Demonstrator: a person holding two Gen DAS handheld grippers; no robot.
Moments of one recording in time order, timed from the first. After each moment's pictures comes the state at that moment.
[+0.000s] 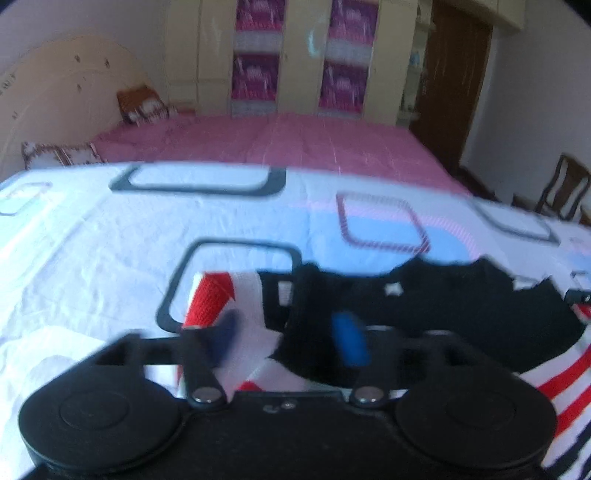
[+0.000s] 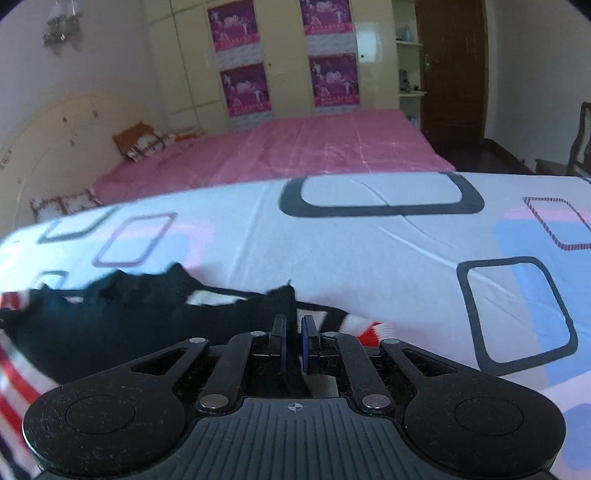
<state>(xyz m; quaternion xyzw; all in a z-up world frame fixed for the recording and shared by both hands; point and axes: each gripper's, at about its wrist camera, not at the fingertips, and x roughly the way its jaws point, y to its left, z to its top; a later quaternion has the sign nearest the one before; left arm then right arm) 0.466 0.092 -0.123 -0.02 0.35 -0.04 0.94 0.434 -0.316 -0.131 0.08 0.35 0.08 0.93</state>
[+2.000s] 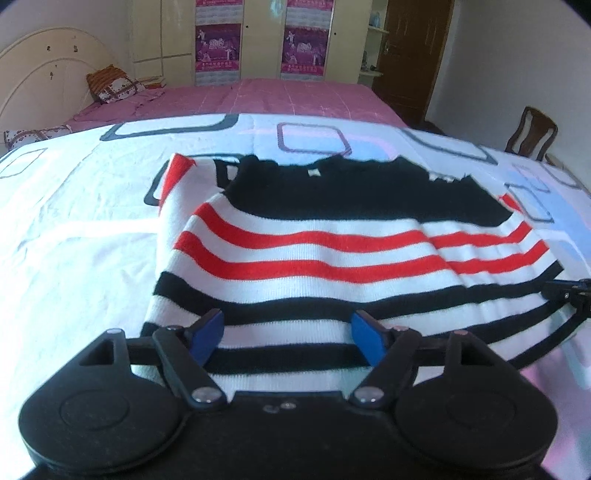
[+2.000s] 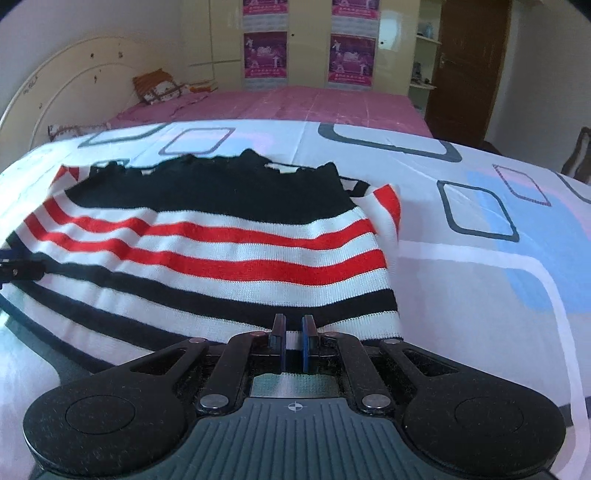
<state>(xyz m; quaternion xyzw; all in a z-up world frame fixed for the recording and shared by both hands) 0.355 0.076 -0.124 0.01 0.41 -0.10 0.91 0.283 -0.264 -0.134 0.01 0.40 0.07 0.92</state>
